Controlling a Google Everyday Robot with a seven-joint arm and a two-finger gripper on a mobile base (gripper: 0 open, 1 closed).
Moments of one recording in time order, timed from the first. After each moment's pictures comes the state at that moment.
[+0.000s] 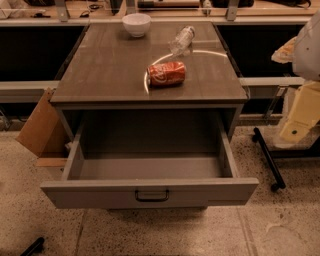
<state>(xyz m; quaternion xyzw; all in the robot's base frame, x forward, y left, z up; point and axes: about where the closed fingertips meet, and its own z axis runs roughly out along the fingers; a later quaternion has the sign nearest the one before) 0.438 -0.216 0.980 -0.60 0.78 -0.04 0.16</state>
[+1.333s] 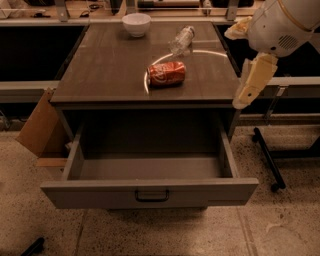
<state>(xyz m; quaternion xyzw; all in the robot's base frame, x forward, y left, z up) 0.542 -0.160 0.977 -0.68 0.69 0.03 0.27</state>
